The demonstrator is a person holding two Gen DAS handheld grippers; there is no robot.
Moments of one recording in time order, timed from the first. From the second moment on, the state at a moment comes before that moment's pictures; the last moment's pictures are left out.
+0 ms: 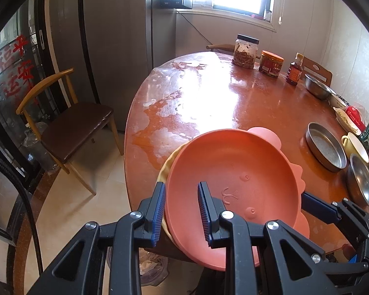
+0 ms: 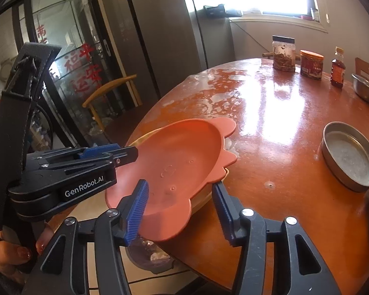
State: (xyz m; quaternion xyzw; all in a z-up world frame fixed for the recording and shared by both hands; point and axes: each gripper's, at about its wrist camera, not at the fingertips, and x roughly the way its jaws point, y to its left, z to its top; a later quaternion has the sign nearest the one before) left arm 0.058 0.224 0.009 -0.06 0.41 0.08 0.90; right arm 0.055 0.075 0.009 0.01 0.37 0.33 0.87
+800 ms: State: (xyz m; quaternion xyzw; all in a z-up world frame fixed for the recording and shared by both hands) left arm 0.051 0.182 0.040 -0.05 0.40 0.08 0.91; right arm 0.051 0.014 0.039 0.06 0.34 0.31 0.89
